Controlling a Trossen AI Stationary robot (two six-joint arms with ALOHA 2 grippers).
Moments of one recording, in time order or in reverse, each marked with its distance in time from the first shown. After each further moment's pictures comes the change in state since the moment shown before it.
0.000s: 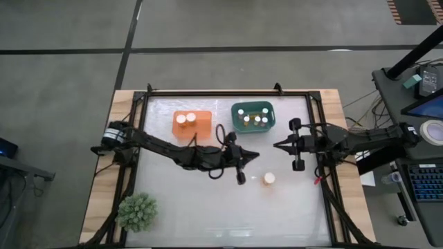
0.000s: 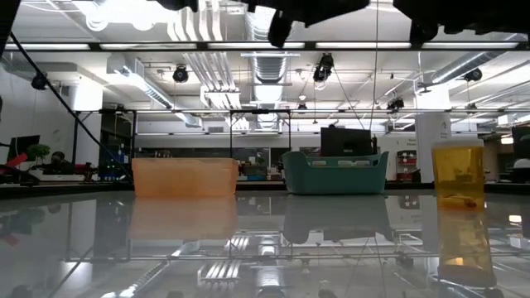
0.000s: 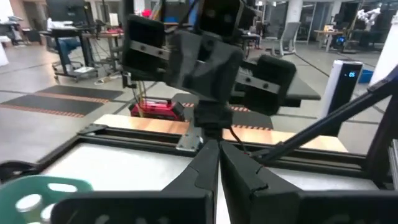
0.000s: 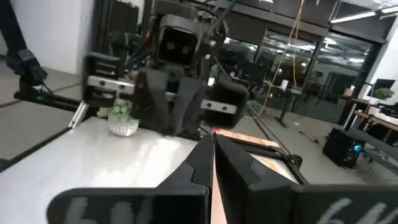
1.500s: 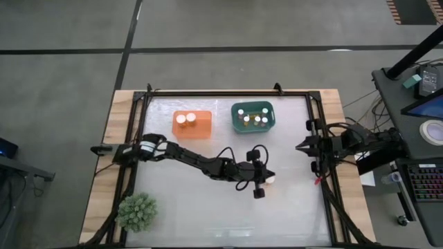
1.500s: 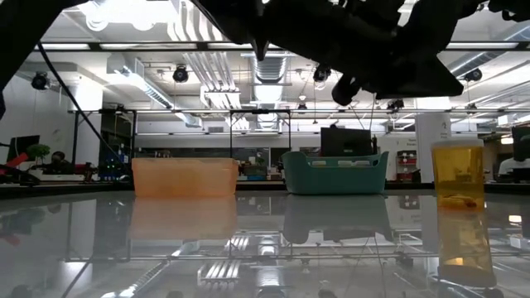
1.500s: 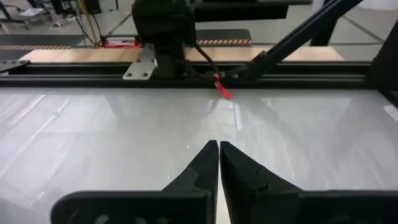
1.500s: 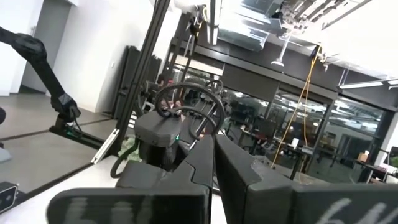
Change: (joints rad) left arm -0.002 0.415 0.406 -0.281 0.119 -0.022; right arm 0.072 -0.405 -0.039 -0.190 -0.066 -0.091
